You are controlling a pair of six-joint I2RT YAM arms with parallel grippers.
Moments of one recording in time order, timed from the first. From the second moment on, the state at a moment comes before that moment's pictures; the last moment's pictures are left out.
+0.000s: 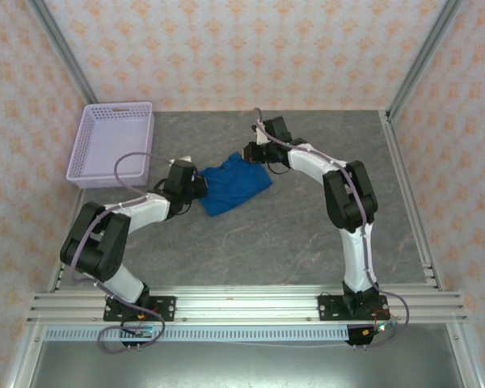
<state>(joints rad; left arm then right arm) -0.31 1.61 0.77 0.09 -0.03 -0.59 0.45 2.17 1.65 -0.27 -0.38 0.36</state>
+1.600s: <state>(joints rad) -0.26 1.56 0.93 -0.18 0.08 -0.59 0.40 2.10 1.68 -0.57 -0.22 0.31</state>
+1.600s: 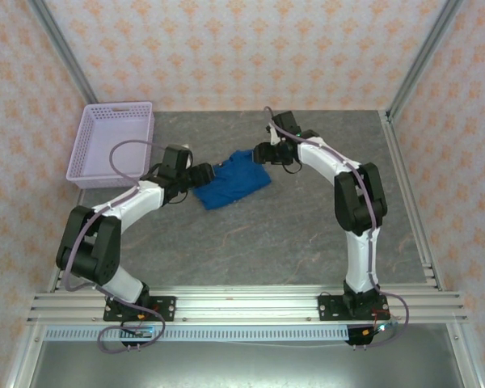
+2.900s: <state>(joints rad) -0.25 1.32 0.85 -0.38 0.01 -0.56 -0.07 2.14 1.80 -0.76 0.18 0.11</state>
